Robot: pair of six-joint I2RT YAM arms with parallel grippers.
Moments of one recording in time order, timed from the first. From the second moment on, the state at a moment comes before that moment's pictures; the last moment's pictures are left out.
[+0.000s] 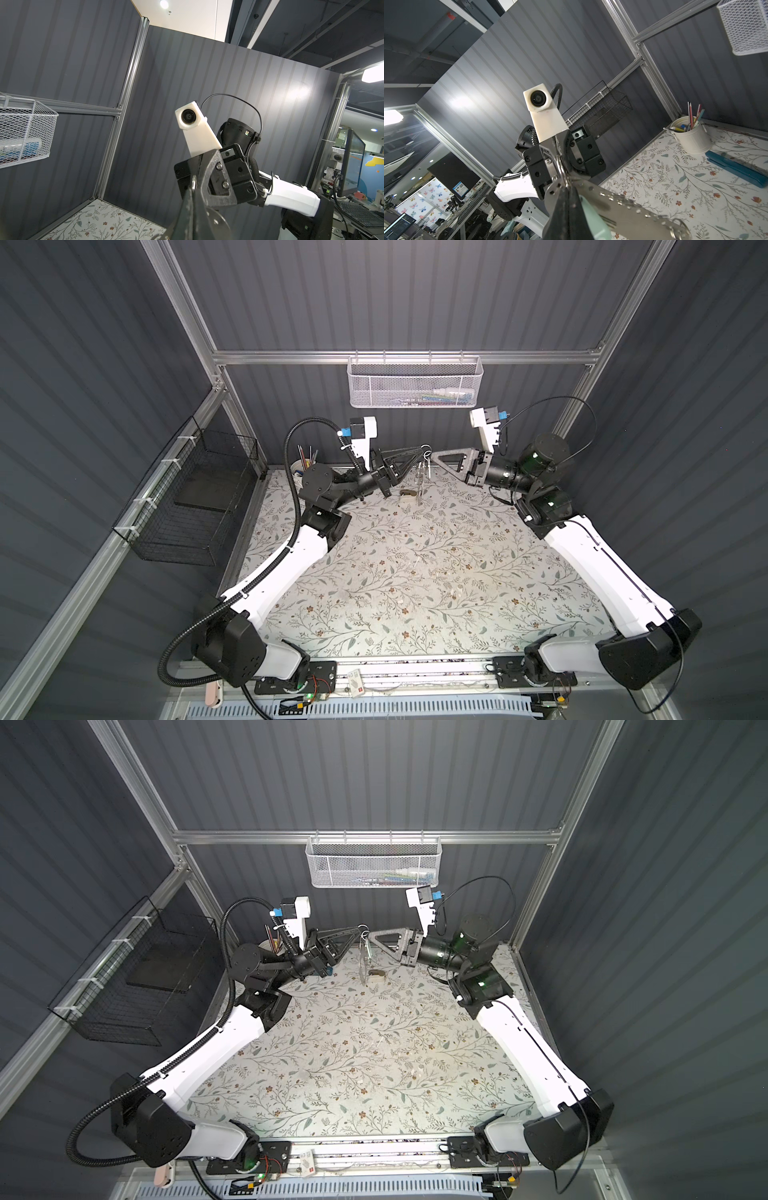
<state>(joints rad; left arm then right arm) -0.57 1.41 1.28 0.72 0.72 -0.70 0.43 1.35 1.45 0.15 -0.92 0.85</state>
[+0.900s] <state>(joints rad) -0.57 1.44 1.30 0.75 0.72 -0.73 0.43 1.41 1.42 0.23 -0.94 0.91</state>
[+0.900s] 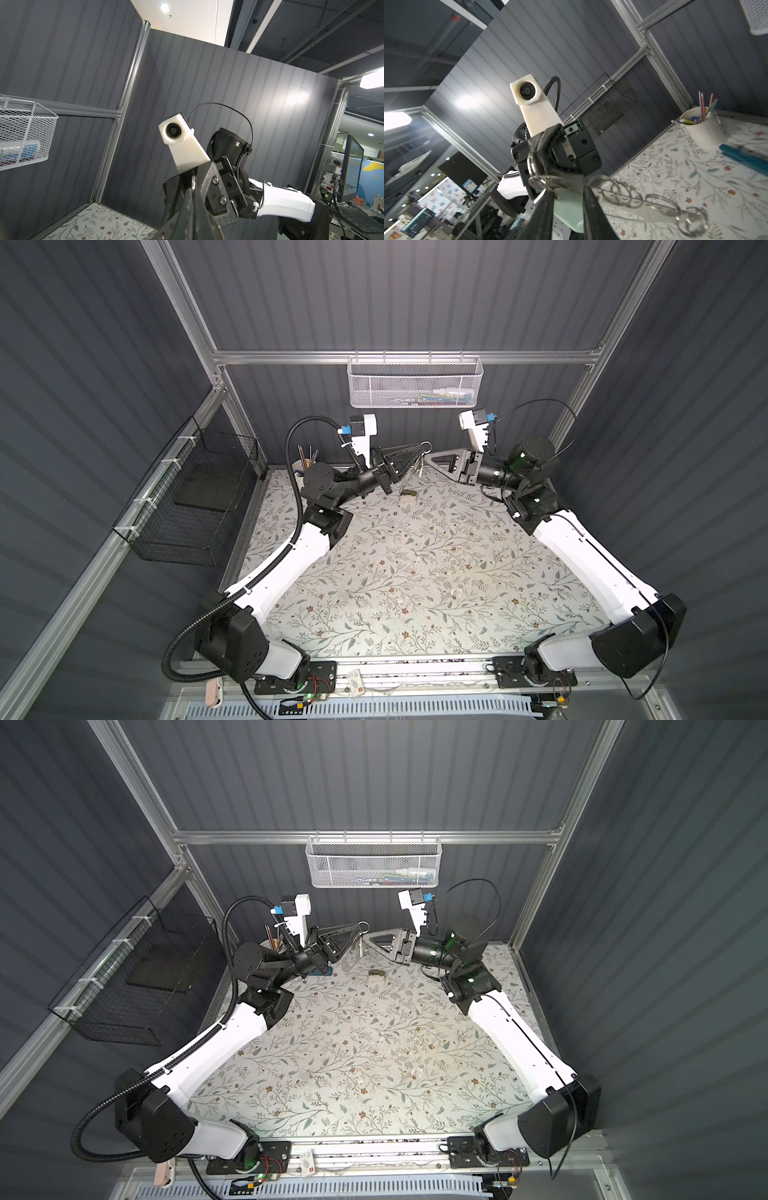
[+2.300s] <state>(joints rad) -0.57 1.44 1.30 0.75 0.72 -0.73 0.49 1.35 1.50 0.01 -0.73 0.59</state>
